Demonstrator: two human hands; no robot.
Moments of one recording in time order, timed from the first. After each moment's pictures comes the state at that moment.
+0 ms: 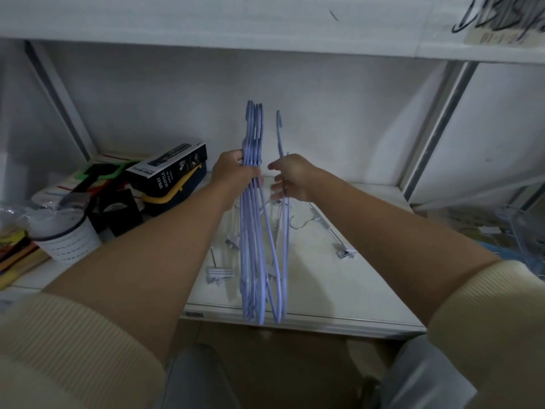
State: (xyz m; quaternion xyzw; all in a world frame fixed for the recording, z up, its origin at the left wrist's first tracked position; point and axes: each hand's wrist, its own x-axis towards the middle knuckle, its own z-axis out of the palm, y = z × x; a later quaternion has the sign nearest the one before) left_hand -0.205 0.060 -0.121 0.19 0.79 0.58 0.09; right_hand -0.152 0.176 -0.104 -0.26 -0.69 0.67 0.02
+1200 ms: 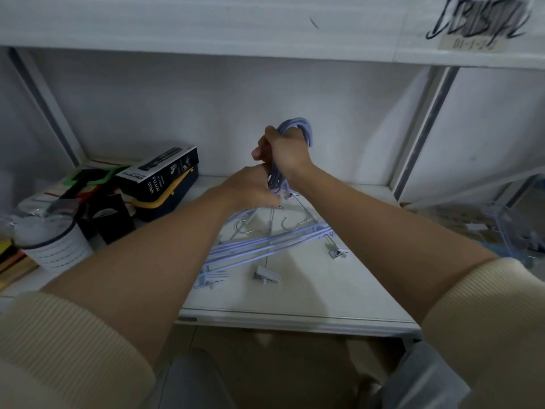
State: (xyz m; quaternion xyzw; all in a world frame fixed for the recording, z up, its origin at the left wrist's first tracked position) left_hand -0.183 0.081 -0.115 0.37 0.88 0.27 0.12; right_hand -0.144 0.171 -0.079 -0.15 -0.70 0.66 0.24
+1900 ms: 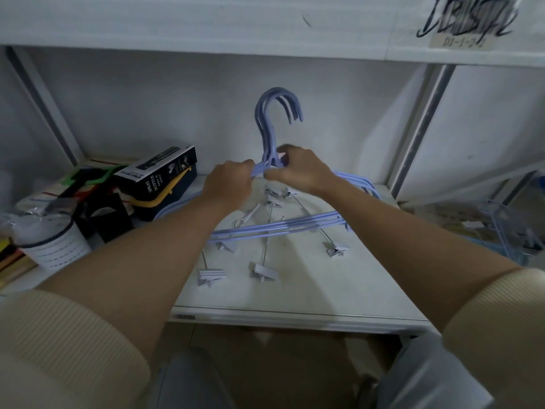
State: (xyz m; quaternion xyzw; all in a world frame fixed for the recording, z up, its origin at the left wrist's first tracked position) left_hand -0.197 0.064 -0.130 0.37 0.90 0.16 -0.14; right_hand -0.119 0.205 -0.094 -0.13 -0.95 0.28 0.10
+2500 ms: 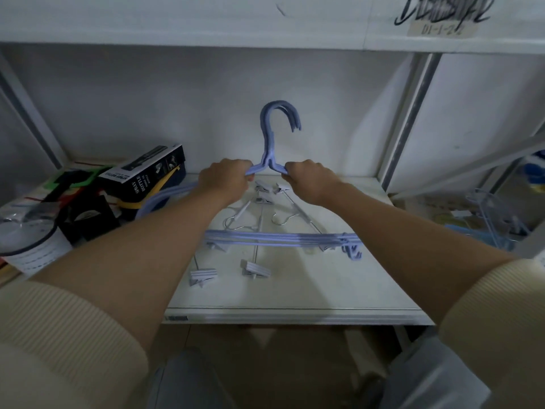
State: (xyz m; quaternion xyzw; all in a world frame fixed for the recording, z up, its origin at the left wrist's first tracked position) left_hand -0.206 0.082 -0.130 0.36 0.92 0.16 -0.01; right_hand -0.098 0.239 -0.125 -0.11 -0.99 0.03 0.09
